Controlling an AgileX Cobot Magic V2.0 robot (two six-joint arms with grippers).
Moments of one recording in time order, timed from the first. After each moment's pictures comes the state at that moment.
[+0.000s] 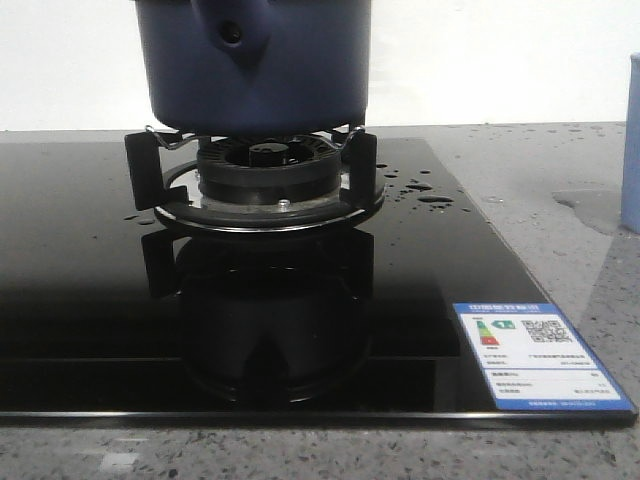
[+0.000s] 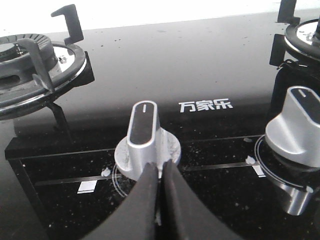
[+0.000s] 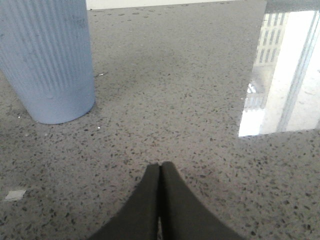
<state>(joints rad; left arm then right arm) -0.03 0.00 0.00 -0.08 0.33 0.17 -0.12 -0.01 0.01 -0.16 0.33 0.18</state>
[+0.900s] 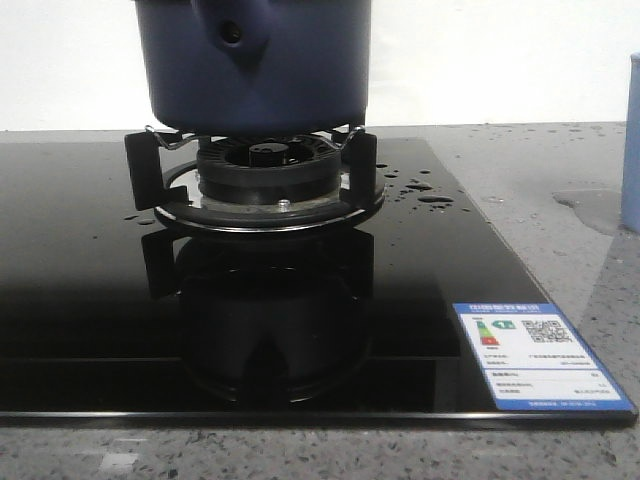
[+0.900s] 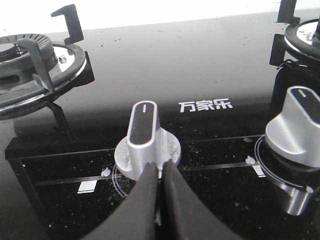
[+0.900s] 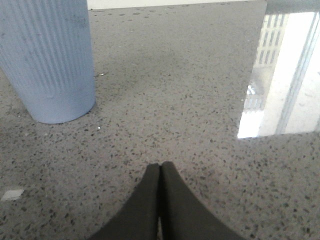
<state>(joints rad) -0.03 0.00 0.00 -0.09 0.32 0.17 -0.12 -0.01 0.01 -0.18 0.32 0.18</state>
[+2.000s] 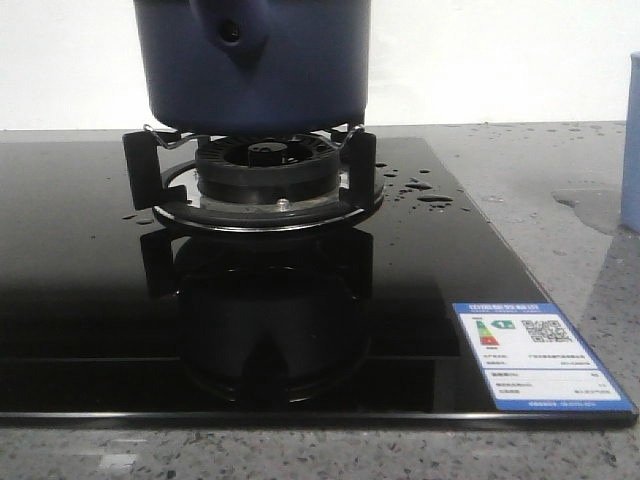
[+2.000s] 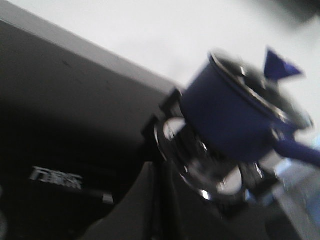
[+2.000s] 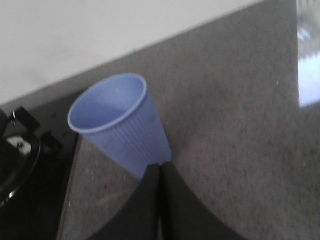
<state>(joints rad) -0.03 0.28 -0.31 -0.85 0.44 0.32 -0.12 0.22 -0.45 0.13 0.64 0.25</state>
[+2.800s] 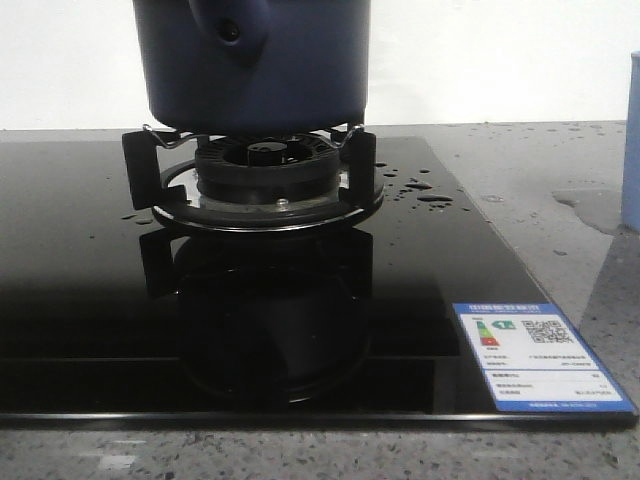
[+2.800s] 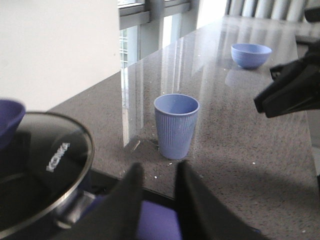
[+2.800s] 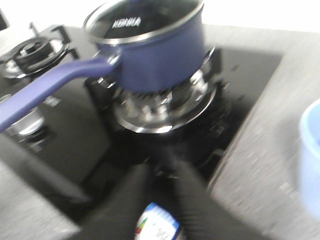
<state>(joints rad) -0.22 1.05 -0.81 -1.53 0.99 1.71 -0.12 0.48 -0.65 0.93 0.90 -0.78</state>
